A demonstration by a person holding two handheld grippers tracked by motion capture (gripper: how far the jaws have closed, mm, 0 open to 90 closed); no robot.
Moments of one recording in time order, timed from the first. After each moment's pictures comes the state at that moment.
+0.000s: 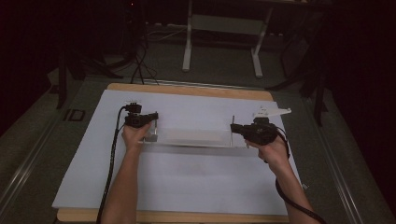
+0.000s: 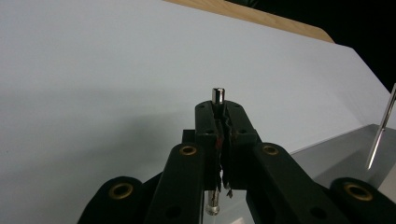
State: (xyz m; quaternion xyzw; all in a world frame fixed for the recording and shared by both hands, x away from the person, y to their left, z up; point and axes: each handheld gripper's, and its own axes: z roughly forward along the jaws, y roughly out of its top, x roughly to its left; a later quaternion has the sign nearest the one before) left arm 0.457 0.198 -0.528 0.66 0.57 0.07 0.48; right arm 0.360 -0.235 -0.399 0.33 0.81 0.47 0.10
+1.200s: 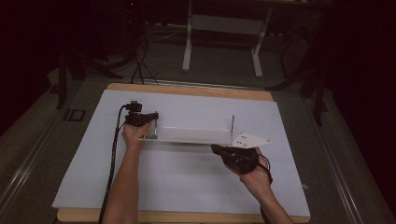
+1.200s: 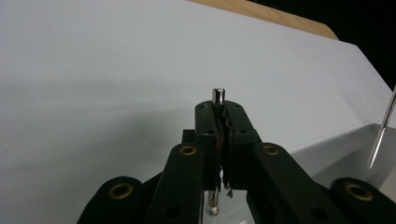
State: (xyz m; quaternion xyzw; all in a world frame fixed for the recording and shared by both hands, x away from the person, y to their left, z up) left arm 0.461 0.197 -0.525 0.67 0.58 0.06 0.46; right arm 0.283 -0.177 -0.416 0.29 0.81 0.49 0.15
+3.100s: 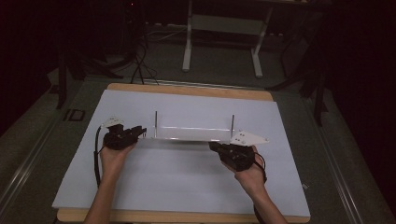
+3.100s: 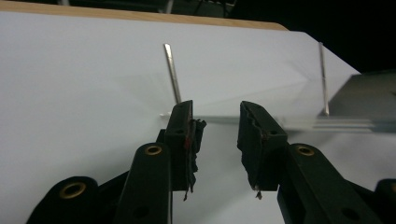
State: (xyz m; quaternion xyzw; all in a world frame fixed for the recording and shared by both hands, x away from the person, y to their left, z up) left arm 0.353 0.229 -0.506 0.69 0.49 0.13 0.52; right arm 0.292 -0.171 -0.424 0.31 0.79 0.51 0.15
